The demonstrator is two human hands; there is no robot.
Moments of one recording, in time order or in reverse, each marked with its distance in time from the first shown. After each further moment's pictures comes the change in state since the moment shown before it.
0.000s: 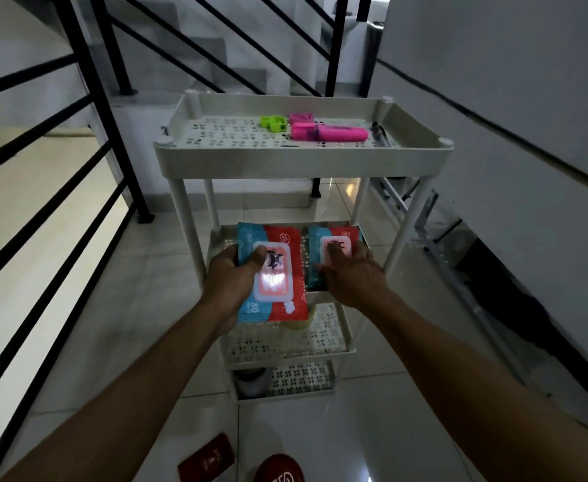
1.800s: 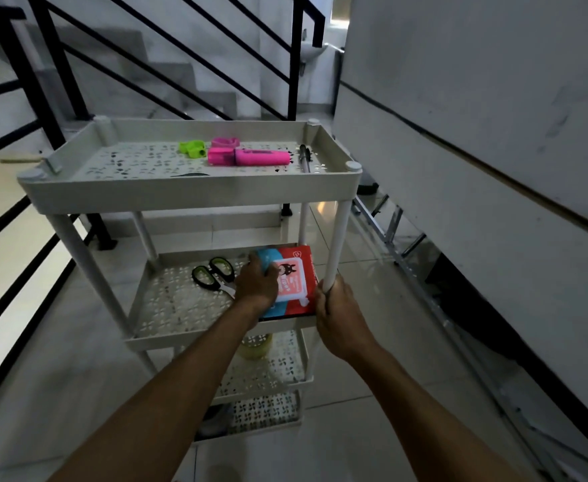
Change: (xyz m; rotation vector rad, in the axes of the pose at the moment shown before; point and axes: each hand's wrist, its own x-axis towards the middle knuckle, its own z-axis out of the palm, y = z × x) left_hand 0.060 -0.037 0.139 0.629 -0.012 0.051; right_hand -0.023 0.069 -0.021 0.543 0.125 -0.038
